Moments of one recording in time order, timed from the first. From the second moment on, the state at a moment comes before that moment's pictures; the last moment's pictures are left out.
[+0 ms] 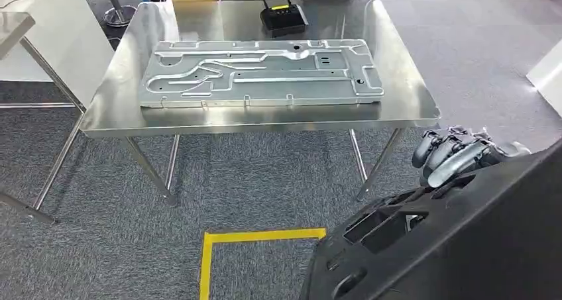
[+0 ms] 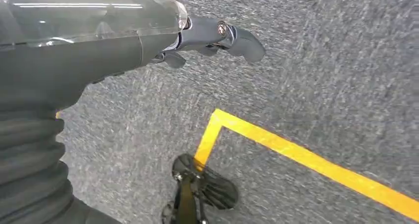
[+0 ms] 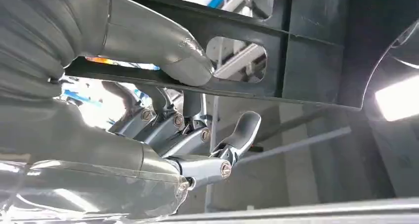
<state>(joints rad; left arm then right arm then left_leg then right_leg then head) -0.06 0.02 0.80 -0.22 -0.39 0.20 -0.27 -0.24 0.01 0.19 -2.10 -0.06 0.28 -0.68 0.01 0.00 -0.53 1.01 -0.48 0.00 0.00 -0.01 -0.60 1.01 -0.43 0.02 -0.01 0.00</state>
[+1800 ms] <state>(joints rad) -0.06 0.02 0.85 -0.22 -0.39 0.21 -0.27 -0.25 0.02 0.21 -2.10 -0.06 0.27 -0.68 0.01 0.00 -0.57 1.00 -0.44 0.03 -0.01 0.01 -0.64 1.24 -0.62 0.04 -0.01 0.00</state>
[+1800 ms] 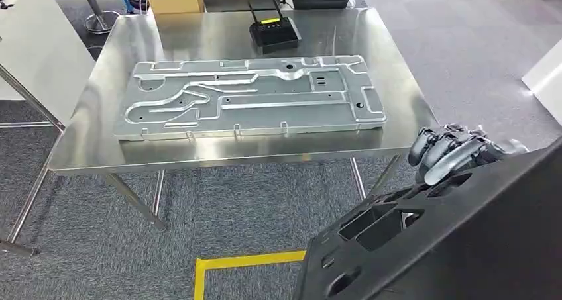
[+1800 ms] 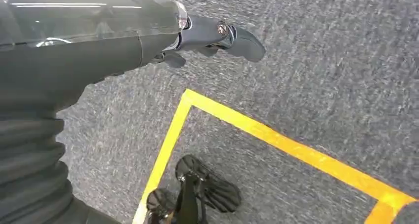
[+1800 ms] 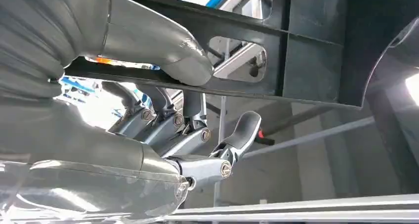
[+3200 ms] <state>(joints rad) -0.06 0.01 0.86 -0.22 -0.44 0.18 -0.27 -0.24 0.01 0.22 -2.13 0.00 0.19 -0.68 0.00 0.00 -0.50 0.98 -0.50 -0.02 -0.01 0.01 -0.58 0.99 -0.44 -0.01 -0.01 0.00</state>
